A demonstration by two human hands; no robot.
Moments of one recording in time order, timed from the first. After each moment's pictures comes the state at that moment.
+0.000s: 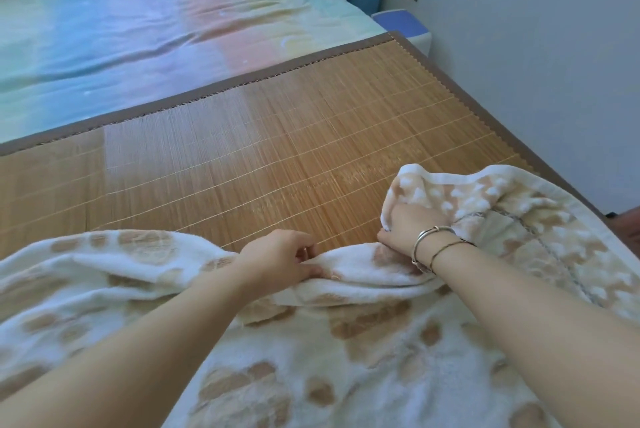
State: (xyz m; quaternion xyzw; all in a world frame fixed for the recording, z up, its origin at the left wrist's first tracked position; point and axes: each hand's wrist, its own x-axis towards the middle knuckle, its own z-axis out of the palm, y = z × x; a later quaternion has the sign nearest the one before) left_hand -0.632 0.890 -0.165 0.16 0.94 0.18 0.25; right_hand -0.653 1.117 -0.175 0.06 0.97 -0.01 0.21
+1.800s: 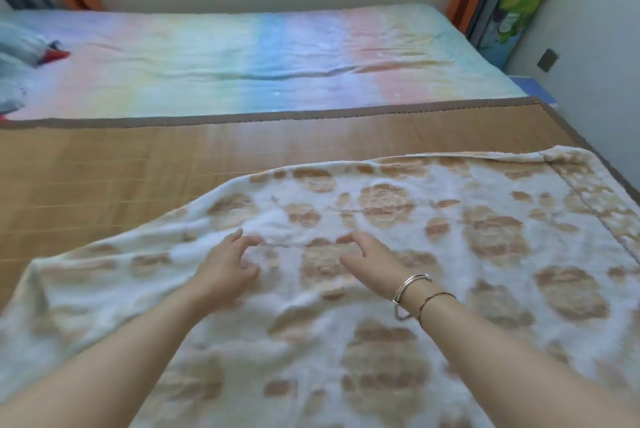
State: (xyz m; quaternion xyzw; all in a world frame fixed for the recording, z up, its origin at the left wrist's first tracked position) left_hand -0.487 0.611 -0.141 -0.16 0.93 0.30 0.14; right_hand -0.560 0.847 -0.130 -0.14 0.89 -0.36 0.25
